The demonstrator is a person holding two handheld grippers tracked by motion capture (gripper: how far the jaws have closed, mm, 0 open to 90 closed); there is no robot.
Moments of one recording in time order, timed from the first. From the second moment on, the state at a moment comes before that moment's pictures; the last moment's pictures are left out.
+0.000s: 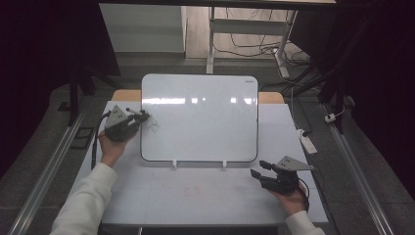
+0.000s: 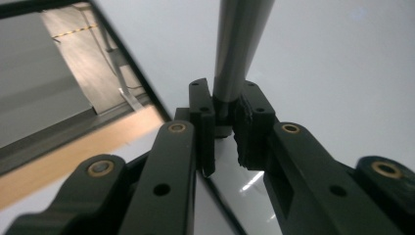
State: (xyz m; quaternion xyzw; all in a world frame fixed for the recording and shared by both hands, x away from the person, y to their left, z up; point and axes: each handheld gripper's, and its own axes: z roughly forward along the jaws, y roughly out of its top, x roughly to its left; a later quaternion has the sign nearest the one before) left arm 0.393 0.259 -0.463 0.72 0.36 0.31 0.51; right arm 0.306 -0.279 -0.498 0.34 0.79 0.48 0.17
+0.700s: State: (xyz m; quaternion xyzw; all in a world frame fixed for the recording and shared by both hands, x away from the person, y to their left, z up) left arm 0.391 0.256 -0.463 0.73 0.36 0.31 0.50; right arm 0.305 -0.276 -0.498 0.33 0.79 0.48 0.17
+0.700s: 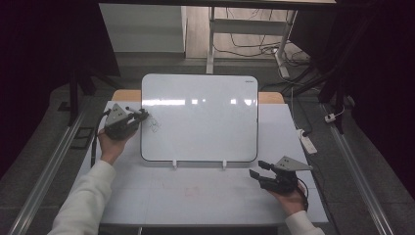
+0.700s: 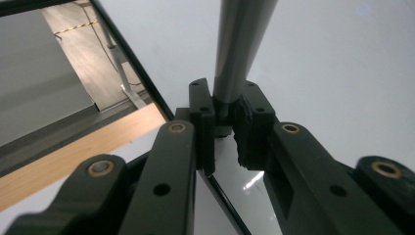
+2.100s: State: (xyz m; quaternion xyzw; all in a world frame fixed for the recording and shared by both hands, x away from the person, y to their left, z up) left arm 0.392 0.252 -0.458 0.74 0.36 0.32 0.48; right arm 0.303 -0.280 -0.493 0.33 0.79 0.49 0.18
